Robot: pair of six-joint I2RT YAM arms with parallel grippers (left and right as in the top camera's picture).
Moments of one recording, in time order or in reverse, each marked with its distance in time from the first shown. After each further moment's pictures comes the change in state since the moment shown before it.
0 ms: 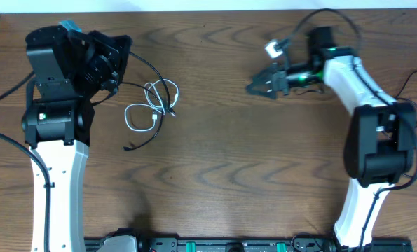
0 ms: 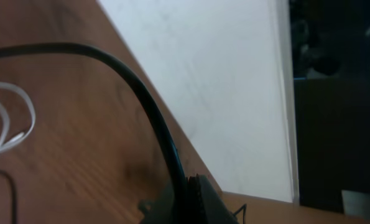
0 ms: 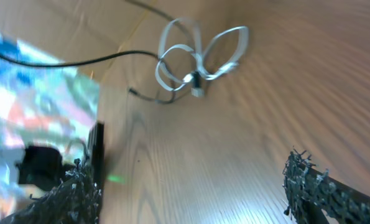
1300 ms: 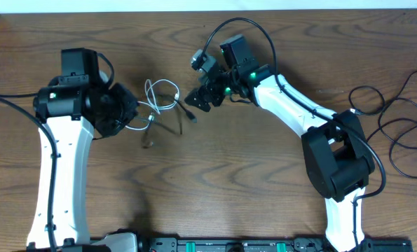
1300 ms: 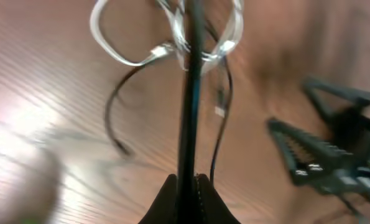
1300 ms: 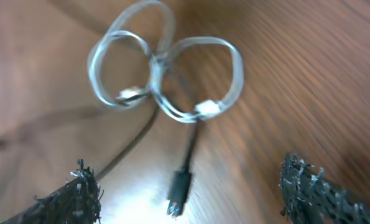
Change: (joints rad) left arm 0.000 0.124 -0.011 -0.626 -0.191 0.502; right arm 0.391 0.000 0.000 0.415 0.631 0.310
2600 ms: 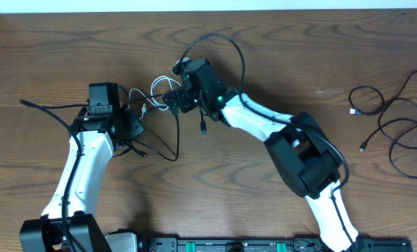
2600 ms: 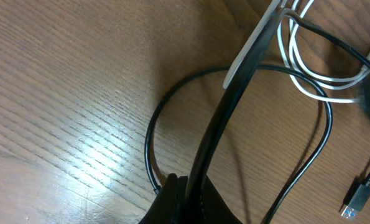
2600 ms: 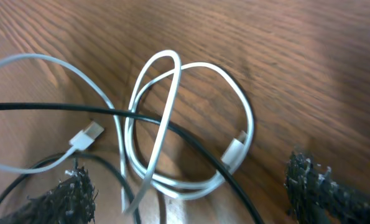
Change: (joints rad) left arm 0.000 0.009 -0.462 0.492 -0.220 0.156; right arm 0.182 0.163 0.000 0.340 0.378 0.412
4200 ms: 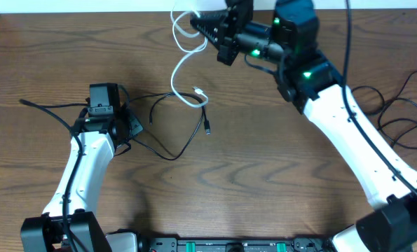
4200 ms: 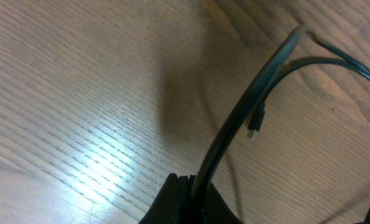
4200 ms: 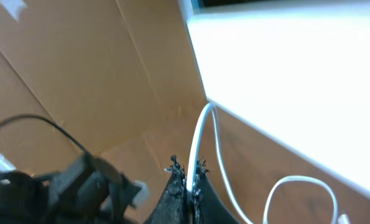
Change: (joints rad) left arm 0.000 0.005 -0.021 0.060 -0.038 0.002; right arm -0.229 -0.603 -0.001 0.066 -0.462 -0.041
